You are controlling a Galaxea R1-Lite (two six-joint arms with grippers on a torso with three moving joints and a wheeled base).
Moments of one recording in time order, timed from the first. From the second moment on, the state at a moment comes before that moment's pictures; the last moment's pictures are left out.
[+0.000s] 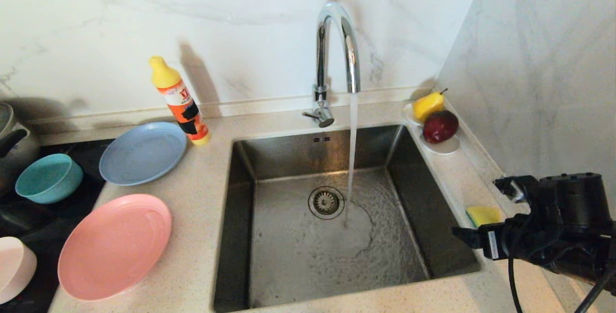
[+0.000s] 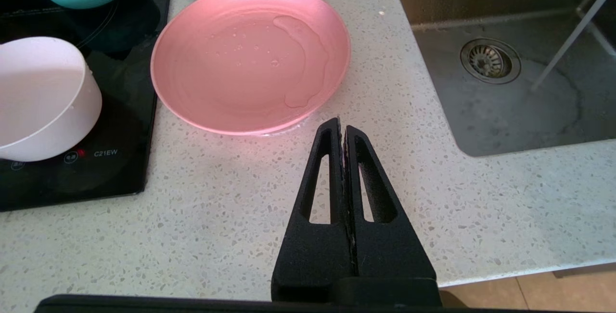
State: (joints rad) left arm 0.01 0.00 -0.01 0.03 -0.03 0.06; right arm 0.19 1.60 -0.52 -0.50 -0.10 0.07
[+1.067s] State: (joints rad) left arm 0.01 0.00 -0.01 0.03 -0.03 0.06; right arm 0.19 1.15 -0.45 -0.47 0.03 -0.07
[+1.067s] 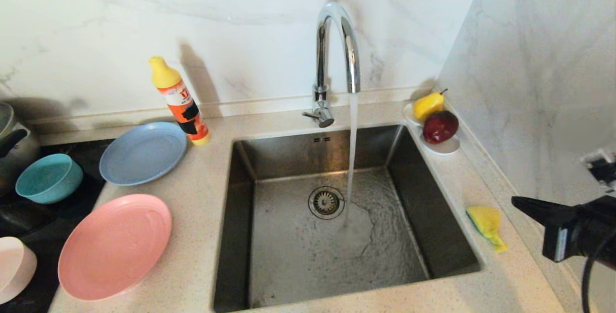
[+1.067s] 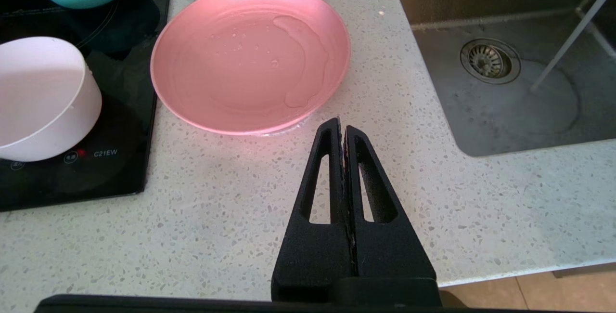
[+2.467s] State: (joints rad) left arm 0.01 0.00 -0.01 0.03 -0.02 0.06; right arm 0.00 0.00 0.00 0.00 0.01 -0.08
